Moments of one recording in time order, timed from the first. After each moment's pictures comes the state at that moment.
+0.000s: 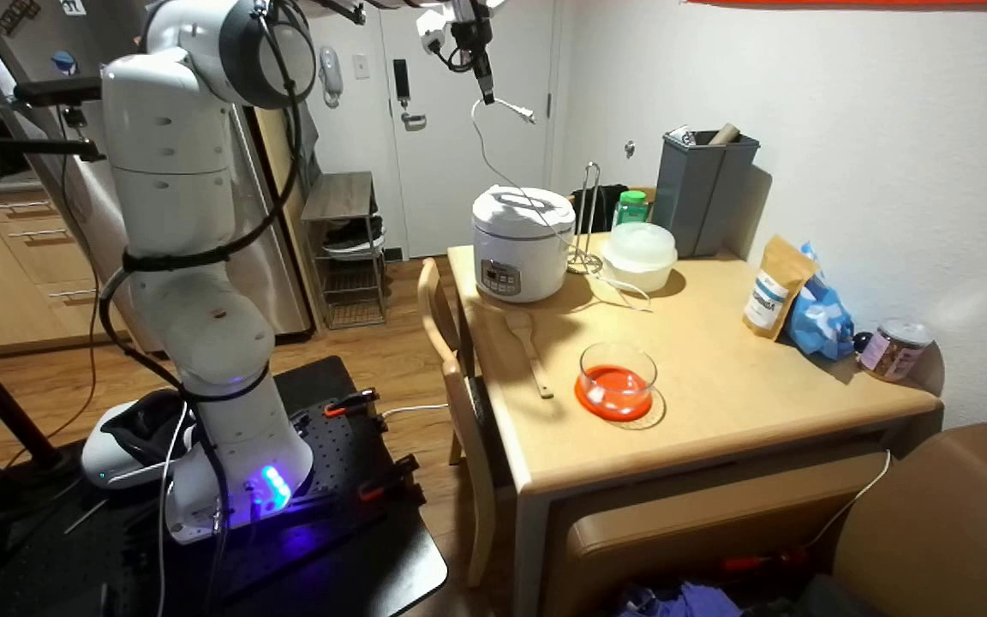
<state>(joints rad) 0.30 0.20 0.17 -1.35 -0.08 1.94 0.87</state>
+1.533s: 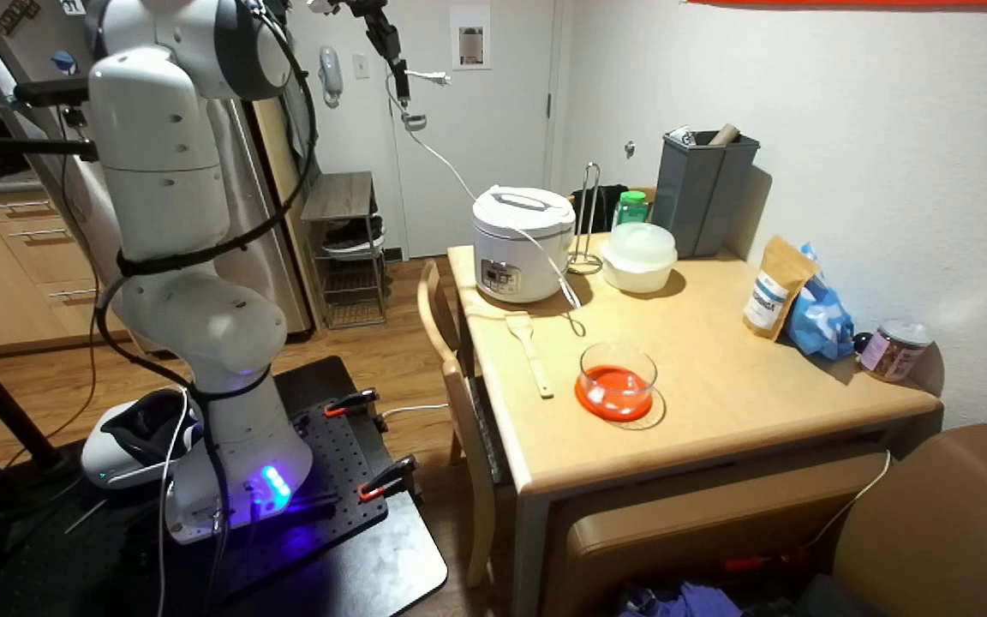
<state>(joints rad) 0.54 0.17 0.34 -1.20 -0.36 1.57 0.85</state>
